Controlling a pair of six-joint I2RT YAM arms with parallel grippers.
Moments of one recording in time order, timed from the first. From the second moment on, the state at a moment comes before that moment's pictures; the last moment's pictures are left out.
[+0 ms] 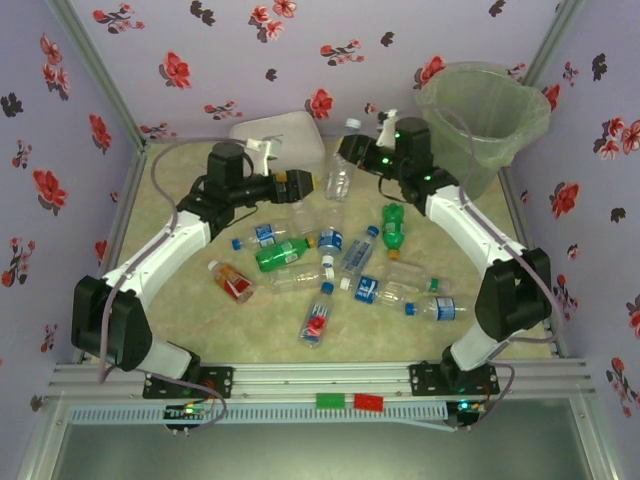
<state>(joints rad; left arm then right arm) -0.44 1.46 1.19 -0.10 0.54 -0.53 0.36 1.61 1.40 -0.13 -0.41 0.69</state>
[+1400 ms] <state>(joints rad) -0.32 1.39 1.02 -0.25 0.27 -0.60 0.06 2.05 2.08 -0.25 0.43 0.20</state>
